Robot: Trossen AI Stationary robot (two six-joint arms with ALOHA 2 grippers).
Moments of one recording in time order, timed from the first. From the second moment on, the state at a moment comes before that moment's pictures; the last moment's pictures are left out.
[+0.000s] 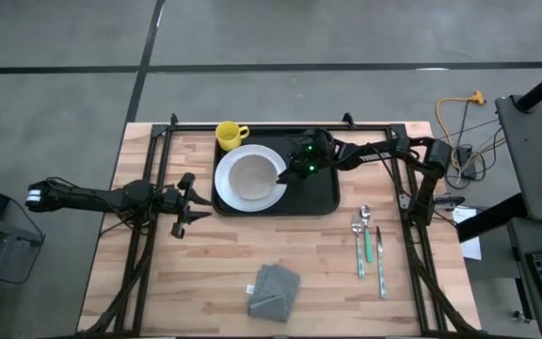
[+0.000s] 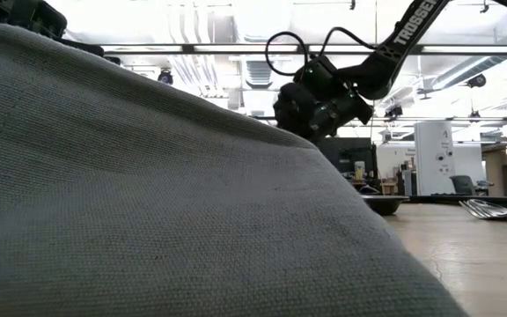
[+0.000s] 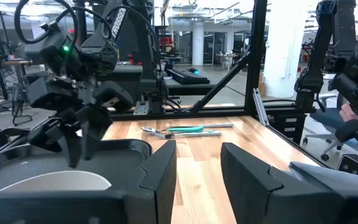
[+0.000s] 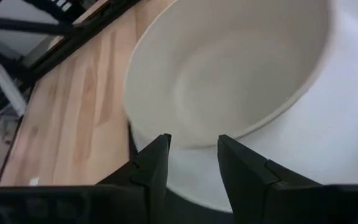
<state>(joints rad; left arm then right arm) -0.03 0.37 0.01 0.38 0.10 -0.01 -0.43 1.83 0.96 0.24 -0.56 0.32</state>
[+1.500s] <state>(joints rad) -0.03 0.37 0.01 0.38 0.10 -0.01 -0.39 1.84 0.96 0.27 -0.52 0.28</state>
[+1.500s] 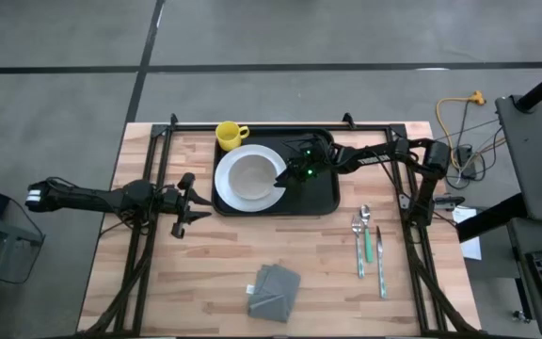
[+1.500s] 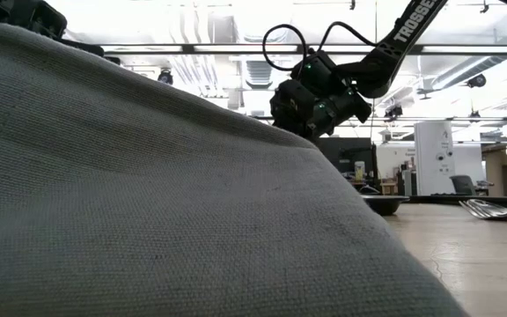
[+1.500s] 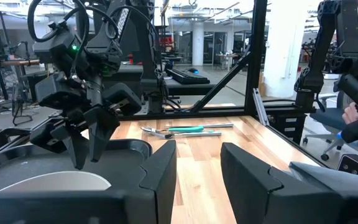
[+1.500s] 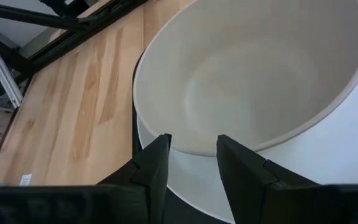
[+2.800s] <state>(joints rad) -0.03 0.37 0.01 0.38 0.10 -0.01 -0.36 2.05 1.13 0.15 -0.61 0.29</state>
